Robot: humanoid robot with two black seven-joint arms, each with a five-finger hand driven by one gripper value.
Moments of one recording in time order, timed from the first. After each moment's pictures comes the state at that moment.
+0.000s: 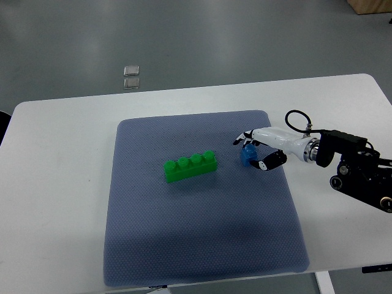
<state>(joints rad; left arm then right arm) 0.00 0.00 -0.15 -0.13 0.07 -0.01 0.03 0.77 -0.49 0.28 1.11 -1.50 -0.04 0.17</state>
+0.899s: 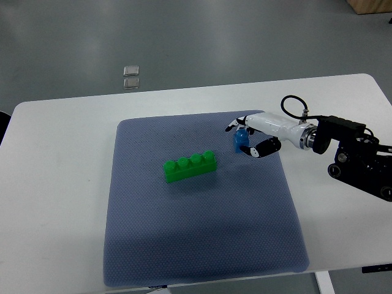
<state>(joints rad) 0.00 0.00 -0.15 -0.13 0.07 -0.01 0.03 0.85 -0.50 0.29 1.18 -1.49 -0.05 0.18</state>
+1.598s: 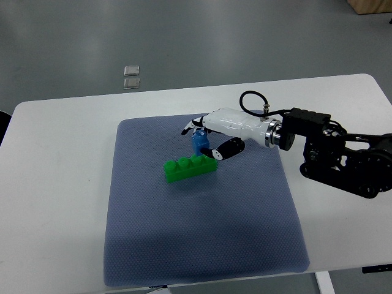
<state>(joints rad) 0.00 0.00 -0.15 -0.13 0.07 -0.01 0.03 0.95 -0.41 0.23 1.27 -1.54 -0.05 0.16</state>
